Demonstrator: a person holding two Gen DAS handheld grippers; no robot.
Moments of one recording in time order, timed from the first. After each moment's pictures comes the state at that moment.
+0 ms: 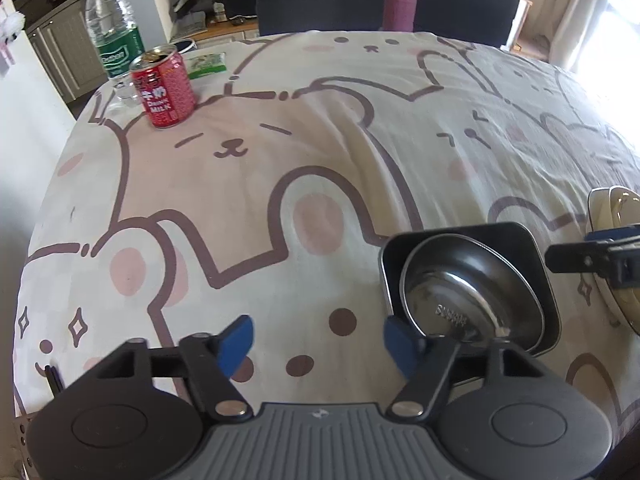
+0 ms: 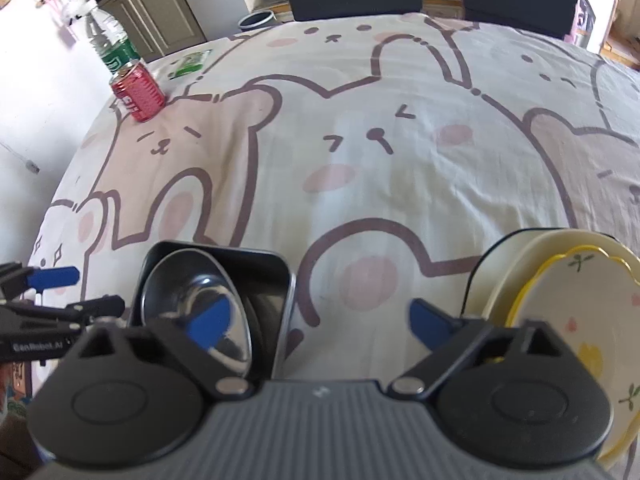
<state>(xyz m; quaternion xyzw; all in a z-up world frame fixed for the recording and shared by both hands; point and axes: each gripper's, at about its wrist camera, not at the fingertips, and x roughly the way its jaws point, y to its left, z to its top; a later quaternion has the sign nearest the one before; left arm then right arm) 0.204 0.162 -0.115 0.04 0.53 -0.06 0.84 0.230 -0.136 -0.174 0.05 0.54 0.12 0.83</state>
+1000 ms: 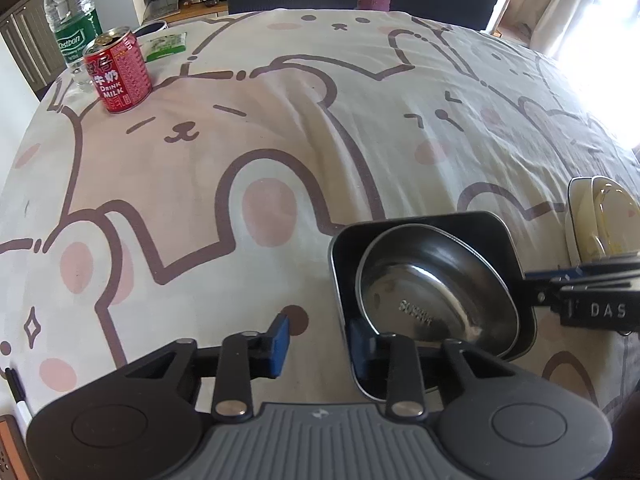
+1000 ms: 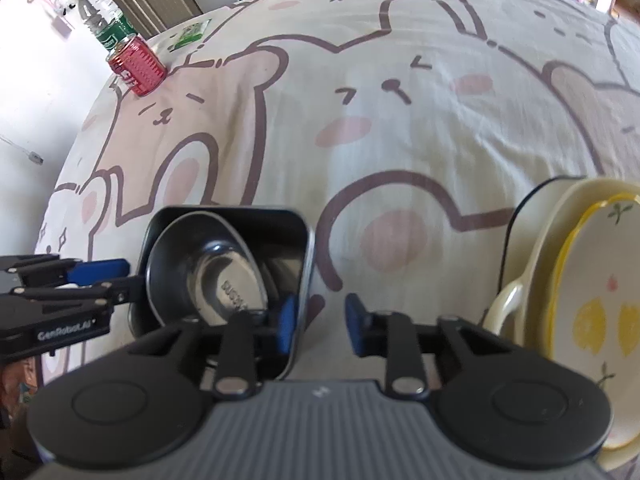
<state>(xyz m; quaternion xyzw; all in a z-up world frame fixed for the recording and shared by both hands) 0.216 0.143 -0.130 0.02 0.56 -0.09 0.83 0.228 -0.125 -0.200 0.08 0.58 0.13 0.80</state>
